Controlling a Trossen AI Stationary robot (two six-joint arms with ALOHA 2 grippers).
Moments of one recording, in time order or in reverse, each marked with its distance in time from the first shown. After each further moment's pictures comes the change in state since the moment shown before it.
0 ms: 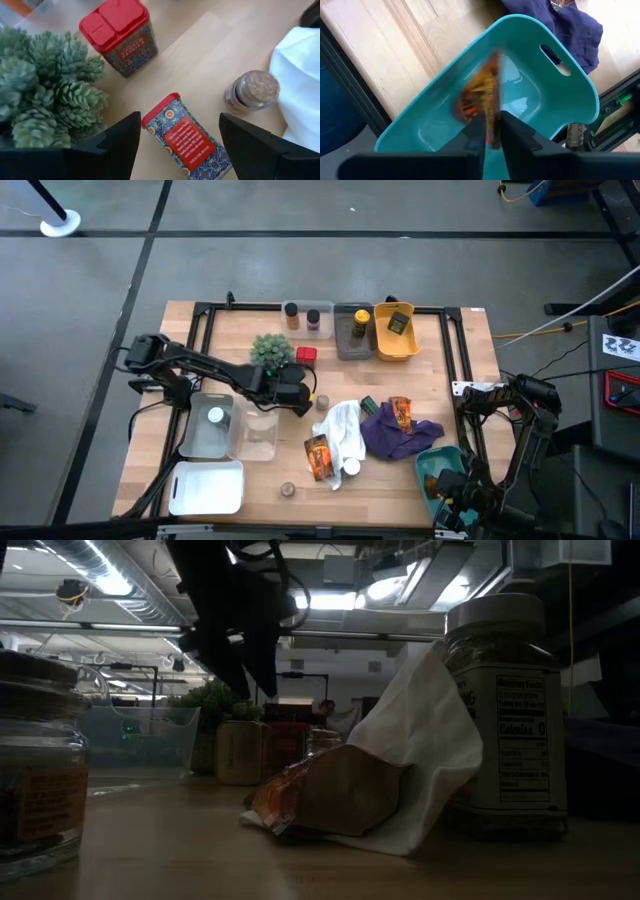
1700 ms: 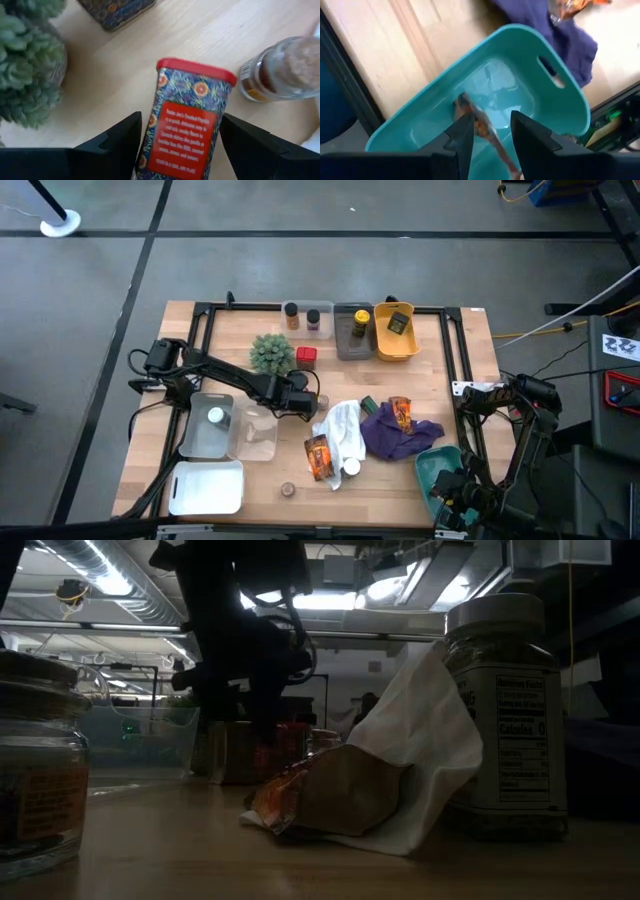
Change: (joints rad) left arm 0.005 0.155 0.000 0.037 0.090 -0.164; right arm 0.000 -0.004 0.000 -0.017 0.033 -0.086
